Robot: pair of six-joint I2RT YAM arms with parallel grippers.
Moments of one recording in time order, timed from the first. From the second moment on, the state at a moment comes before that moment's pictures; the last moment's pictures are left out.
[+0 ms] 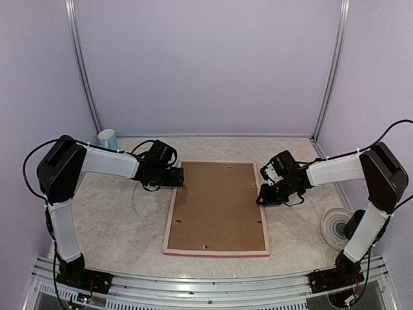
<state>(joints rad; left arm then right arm) -0.61 1.95 1.19 -0.12 -0.19 -0.44 0.51 1.71 0.90 -0.23 -0.17 0.37</state>
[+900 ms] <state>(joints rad) -0.61 2.02 1.23 -0.14 -0.18 -0.44 0.51 1.71 0.90 -0.23 -0.17 0.37</state>
